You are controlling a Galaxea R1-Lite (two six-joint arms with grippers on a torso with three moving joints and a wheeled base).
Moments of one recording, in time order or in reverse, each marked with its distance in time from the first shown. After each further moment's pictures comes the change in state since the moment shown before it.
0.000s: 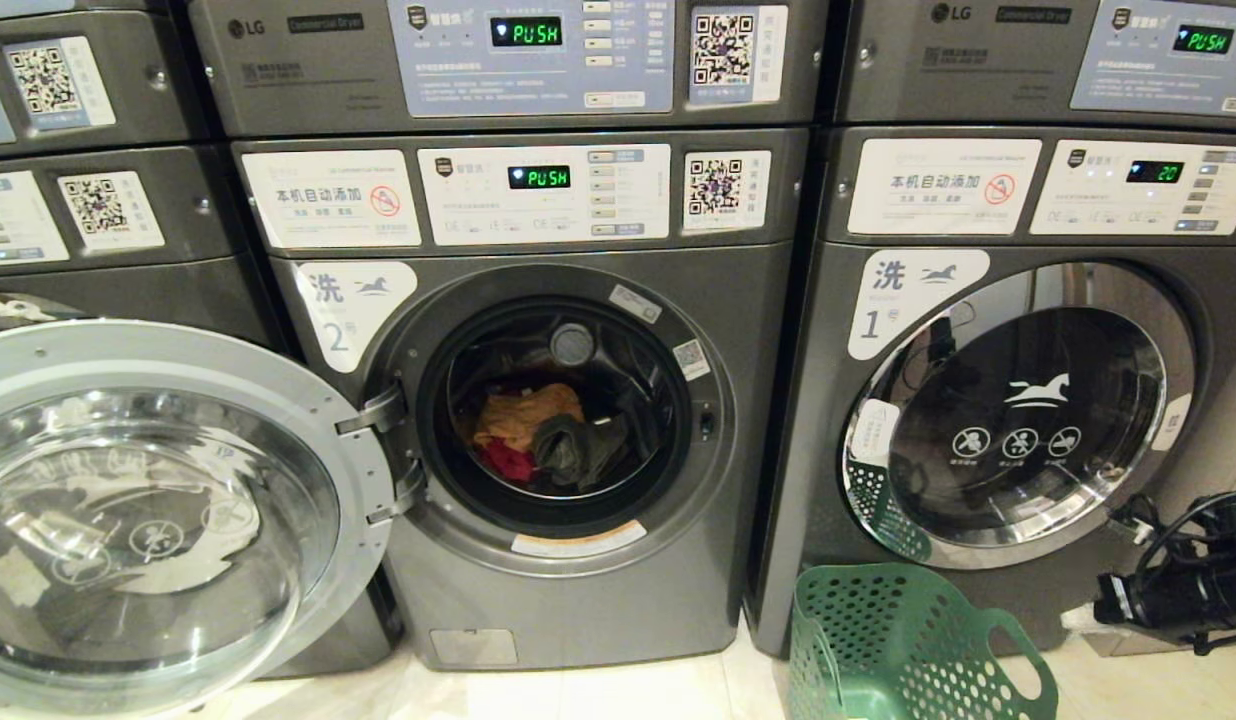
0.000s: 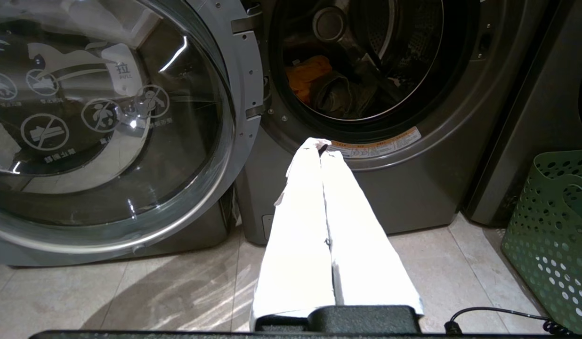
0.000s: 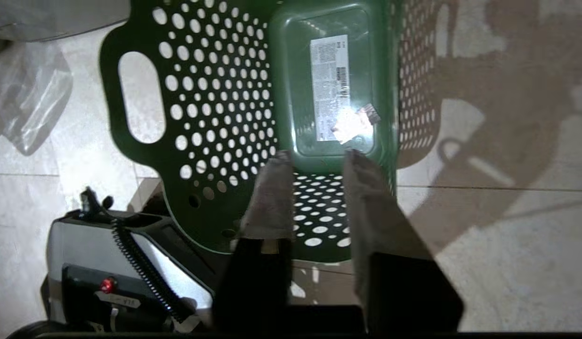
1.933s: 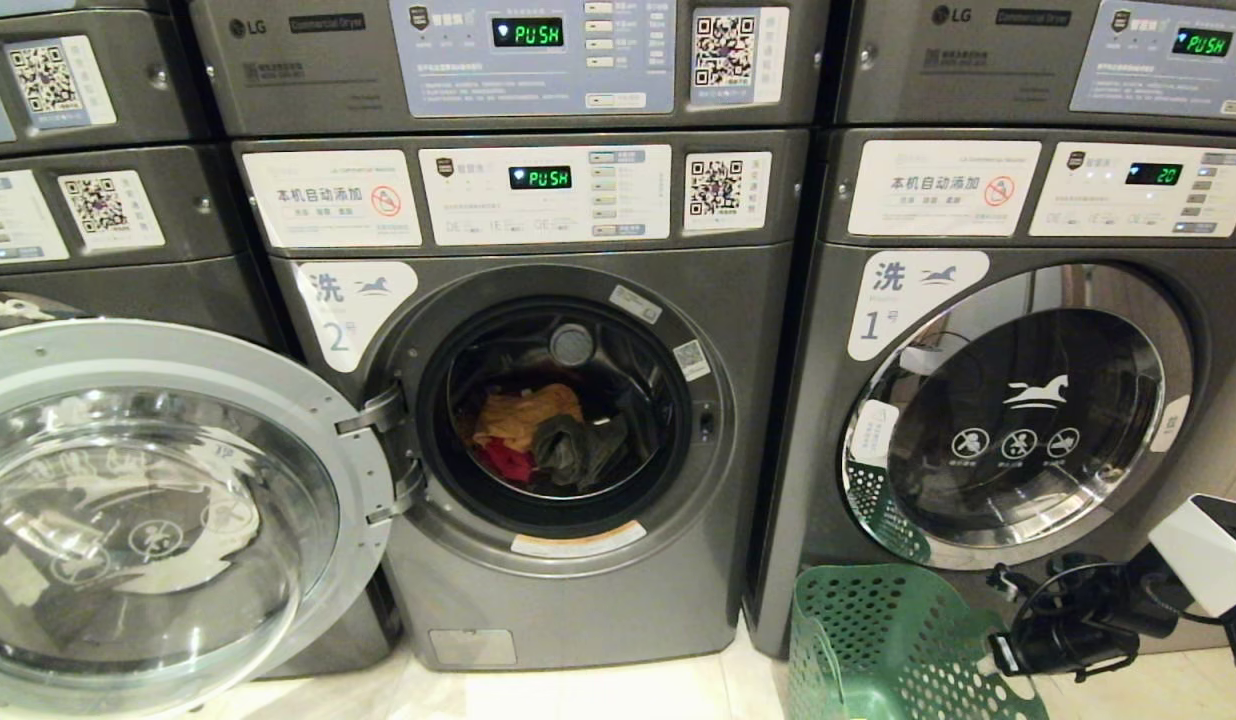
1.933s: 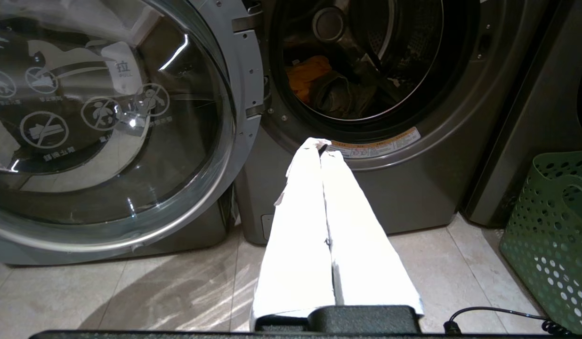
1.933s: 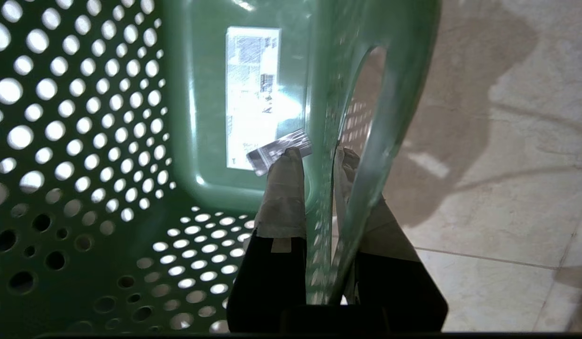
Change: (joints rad) left arm 0.000 0.000 0.000 0.000 0.000 0.000; right arm 0.133 0.580 -0.401 -0.165 -0.192 -0.099
